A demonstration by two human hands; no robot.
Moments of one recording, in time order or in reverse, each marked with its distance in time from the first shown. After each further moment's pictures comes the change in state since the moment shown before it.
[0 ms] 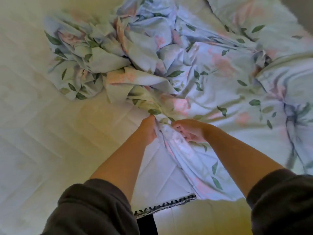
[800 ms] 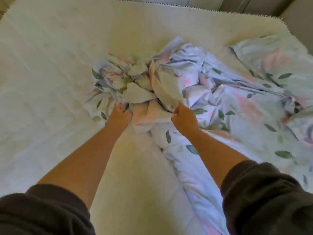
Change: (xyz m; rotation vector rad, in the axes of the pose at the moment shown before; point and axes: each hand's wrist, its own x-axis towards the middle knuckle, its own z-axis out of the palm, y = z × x) left_hand -0.017 0.170 -0.121 0.474 0.530 0.479; right_hand 0.066 -0.159 0.043 -0.632 0.689 -0.567
